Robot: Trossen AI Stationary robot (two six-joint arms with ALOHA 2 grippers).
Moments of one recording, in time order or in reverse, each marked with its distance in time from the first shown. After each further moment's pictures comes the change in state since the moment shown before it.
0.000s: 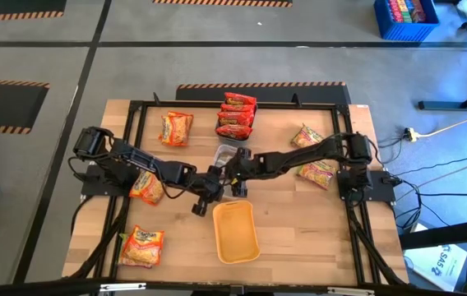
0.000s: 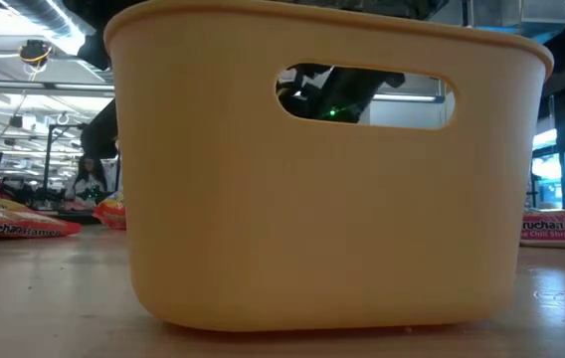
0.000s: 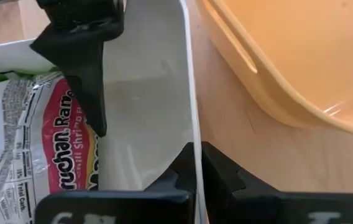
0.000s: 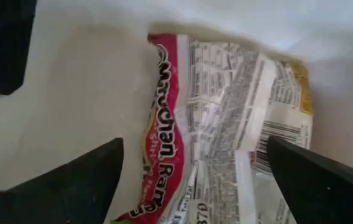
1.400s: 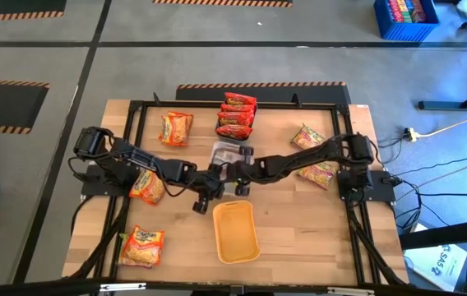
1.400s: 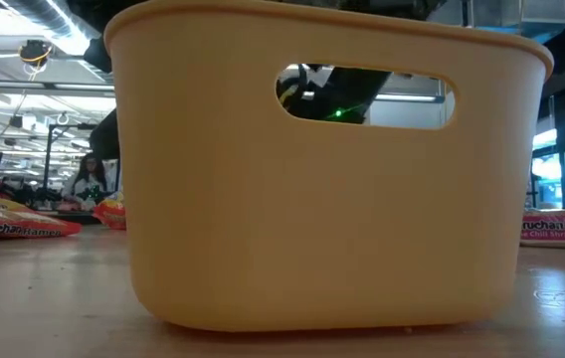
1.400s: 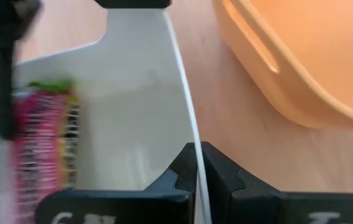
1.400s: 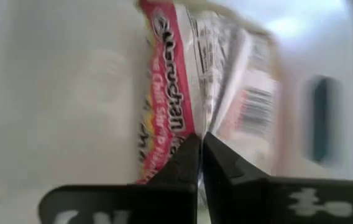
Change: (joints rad) left arm 0.003 -0.003 0.001 0.007 0.027 0.001; right arm 0.014 -0.010 -0.006 -0.035 0.269 -0.114
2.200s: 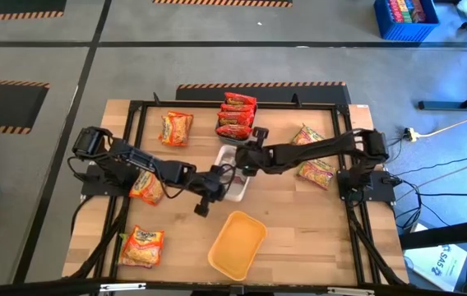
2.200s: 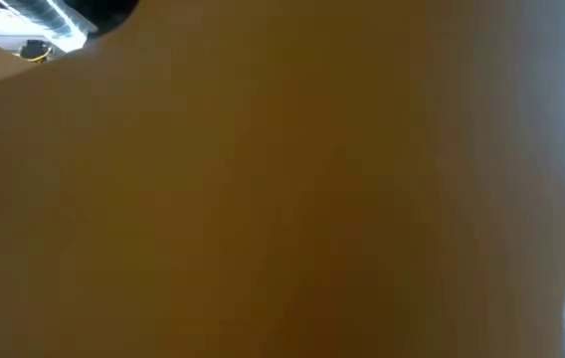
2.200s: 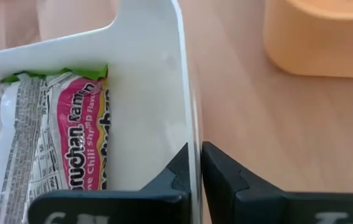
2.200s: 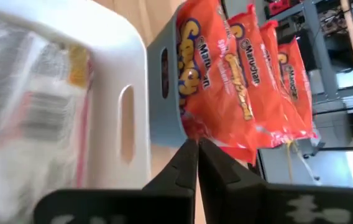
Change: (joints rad) left arm -0.003 -0.004 0.005 0.039 -0.027 -0.002; right arm -0.030 -0.161 0.001 -0.170 0.231 0.015
